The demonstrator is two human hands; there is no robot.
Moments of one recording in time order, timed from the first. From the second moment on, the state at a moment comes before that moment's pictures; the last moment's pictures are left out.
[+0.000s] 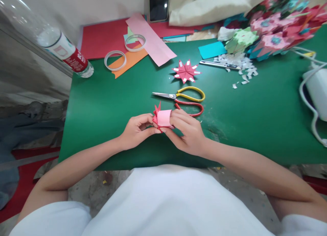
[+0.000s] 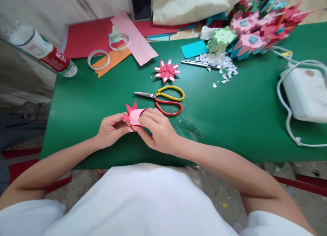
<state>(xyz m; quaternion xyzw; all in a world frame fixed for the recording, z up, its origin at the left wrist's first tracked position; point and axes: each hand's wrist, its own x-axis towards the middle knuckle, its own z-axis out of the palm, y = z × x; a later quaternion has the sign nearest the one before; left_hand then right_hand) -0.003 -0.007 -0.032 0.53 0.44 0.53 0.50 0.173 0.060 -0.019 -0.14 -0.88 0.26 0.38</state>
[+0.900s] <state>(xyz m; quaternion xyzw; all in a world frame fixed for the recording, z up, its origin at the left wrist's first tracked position) -0.004 -0.009 -0.030 0.48 0.41 0.56 0.54 0.176 0.073 -0.015 -0.09 -0.93 0.08 0.36</state>
